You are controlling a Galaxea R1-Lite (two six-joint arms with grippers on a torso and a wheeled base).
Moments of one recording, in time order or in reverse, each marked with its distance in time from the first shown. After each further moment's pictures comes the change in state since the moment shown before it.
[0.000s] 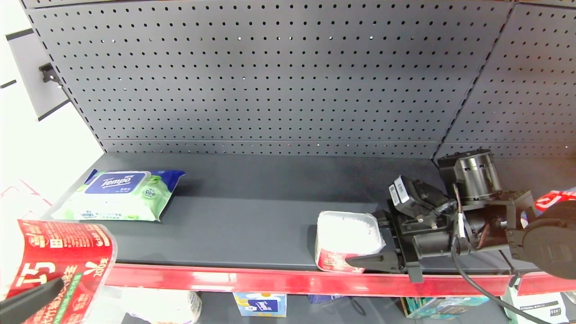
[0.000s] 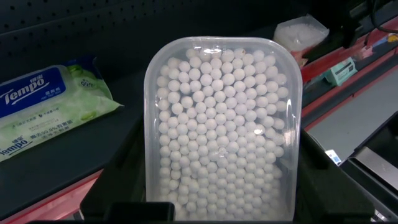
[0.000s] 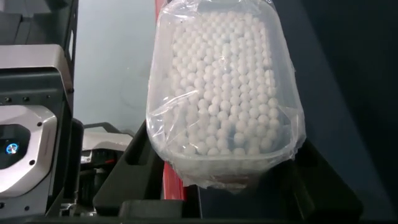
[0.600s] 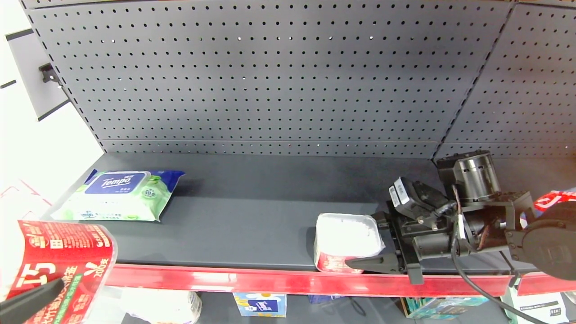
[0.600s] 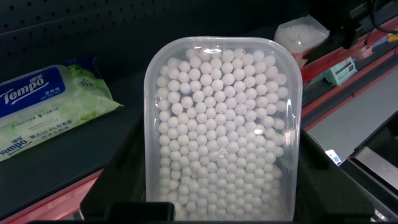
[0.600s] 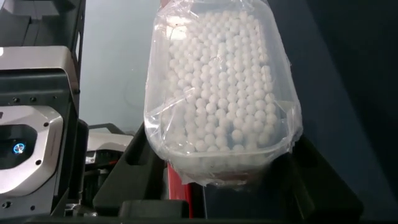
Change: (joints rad) left arm 0.000 -0.001 0.001 0.000 0.000 0.000; right arm 0.001 0.005 0.003 0.004 0.002 0.000
